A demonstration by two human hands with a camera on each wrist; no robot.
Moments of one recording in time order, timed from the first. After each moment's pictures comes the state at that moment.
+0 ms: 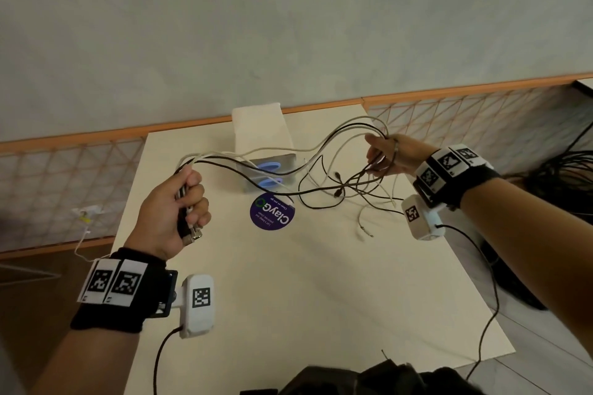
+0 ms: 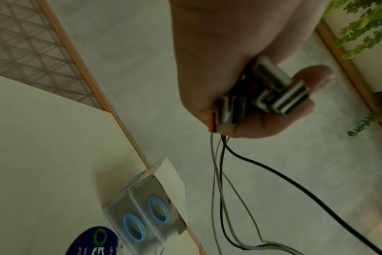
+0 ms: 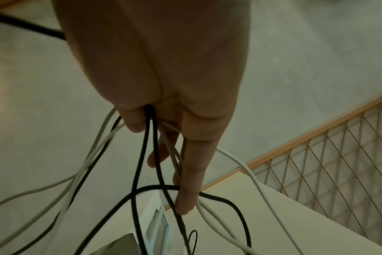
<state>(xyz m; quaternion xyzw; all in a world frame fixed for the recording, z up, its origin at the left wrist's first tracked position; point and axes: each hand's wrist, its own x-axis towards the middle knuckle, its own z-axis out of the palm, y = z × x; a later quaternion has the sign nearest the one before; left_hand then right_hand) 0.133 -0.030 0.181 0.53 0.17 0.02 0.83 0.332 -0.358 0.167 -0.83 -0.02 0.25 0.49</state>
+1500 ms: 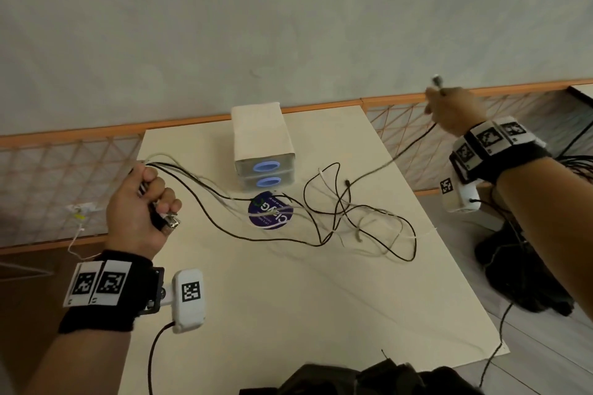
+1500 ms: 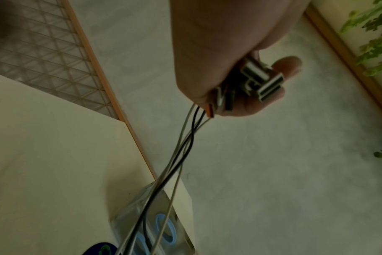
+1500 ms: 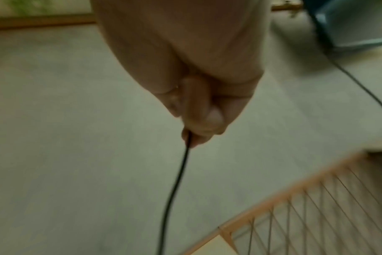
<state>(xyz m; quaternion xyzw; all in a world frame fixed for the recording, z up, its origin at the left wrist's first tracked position) 0.127 0.002 0.168 0.45 0.19 0.17 0.86 0.367 -0.408 0.227 -0.95 0.05 -0.01 0.30</state>
